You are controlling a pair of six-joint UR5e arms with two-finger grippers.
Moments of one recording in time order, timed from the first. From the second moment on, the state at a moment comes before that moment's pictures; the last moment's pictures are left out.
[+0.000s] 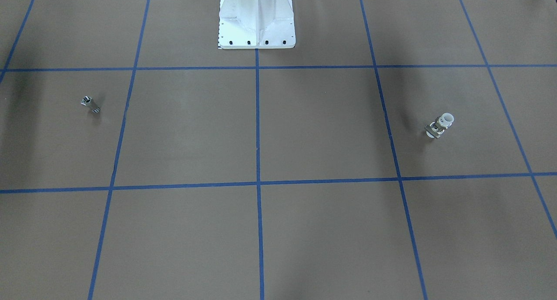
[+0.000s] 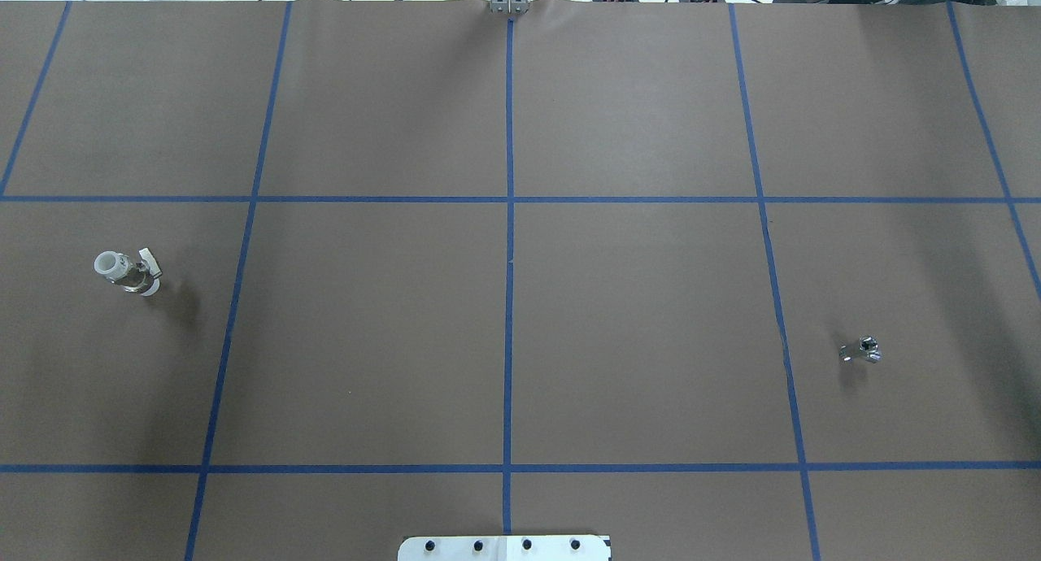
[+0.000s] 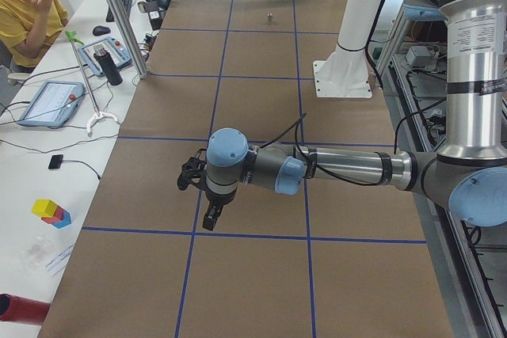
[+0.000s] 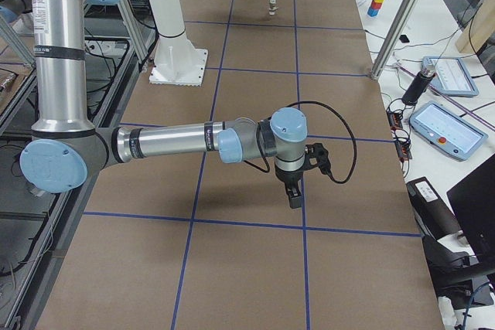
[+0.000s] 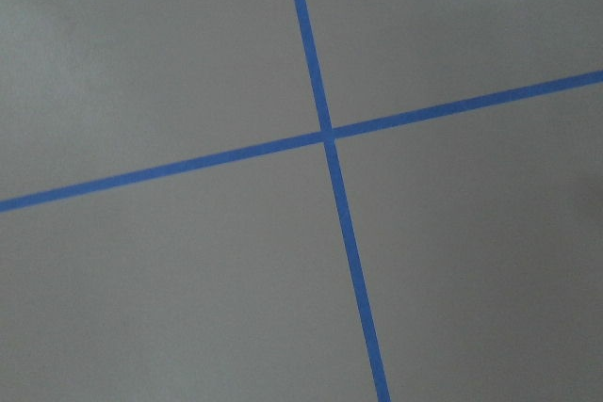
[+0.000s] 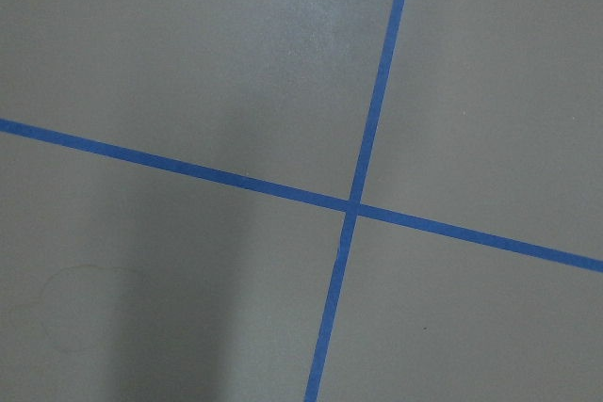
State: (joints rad) left arm -1.57 -1.49 -1.73 -1.81 -2.33 0.10; right arm 1.51 -1.60 1.73 -1.47 2.27 -0.04
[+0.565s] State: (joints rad) left arm -1.45 -1.50 -1.72 -2.07 -2.38 -0.14; right arm 1.51 -1.60 1.71 -1.41 2.27 -0.04
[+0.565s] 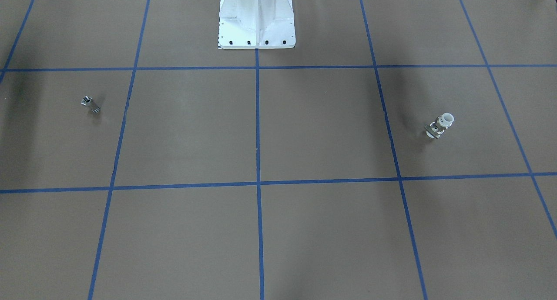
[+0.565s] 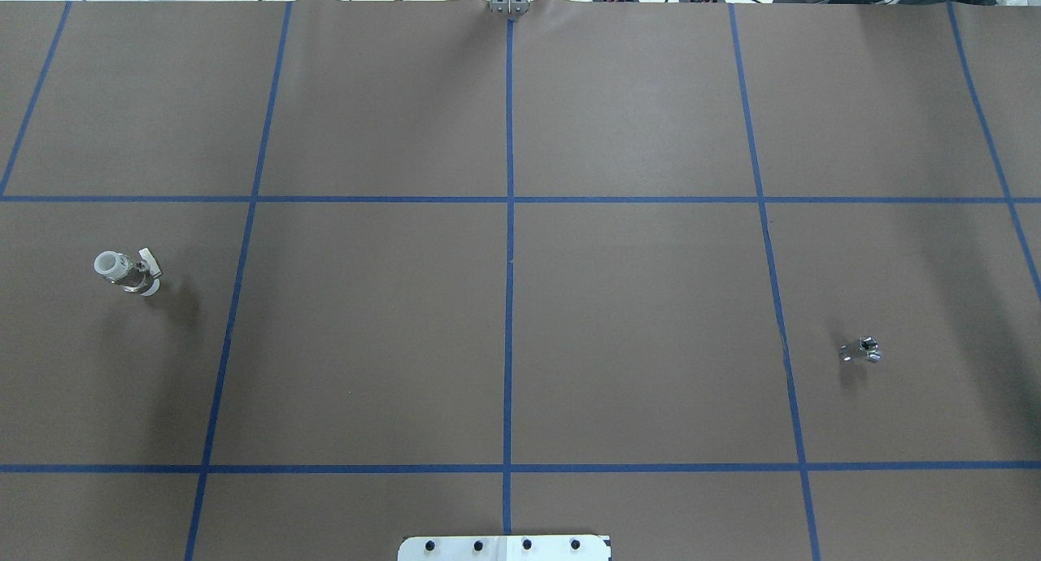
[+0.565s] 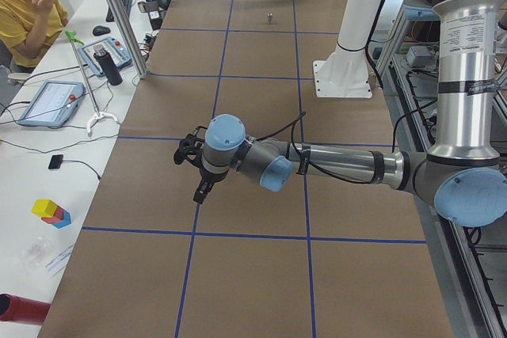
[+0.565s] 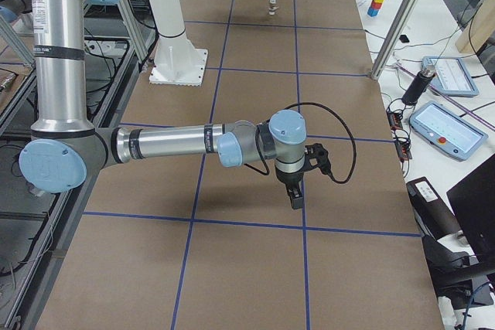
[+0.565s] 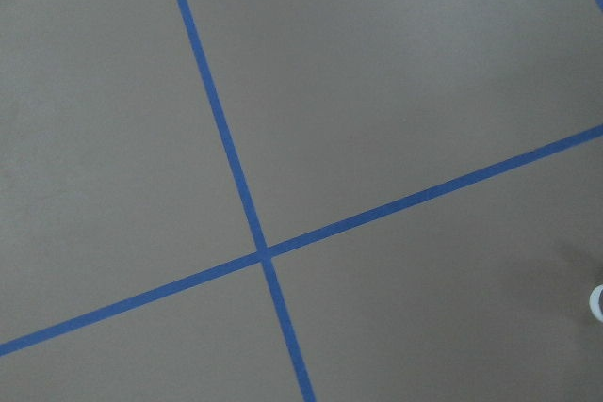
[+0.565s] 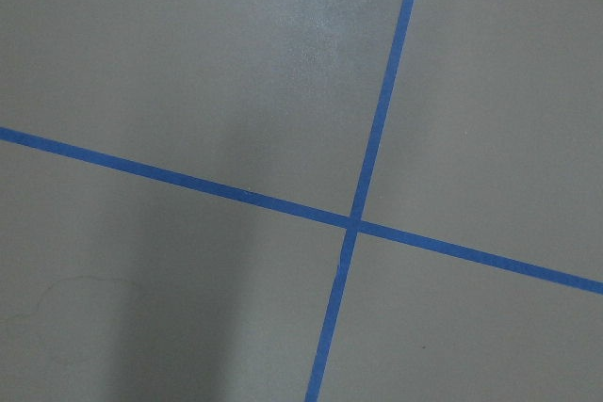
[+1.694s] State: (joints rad) left arm -0.92 -1.55 -1.76 -2.16 -2.06 -0.78; right arm 1.49 -1.61 1.70 -1.40 2.27 -0.04
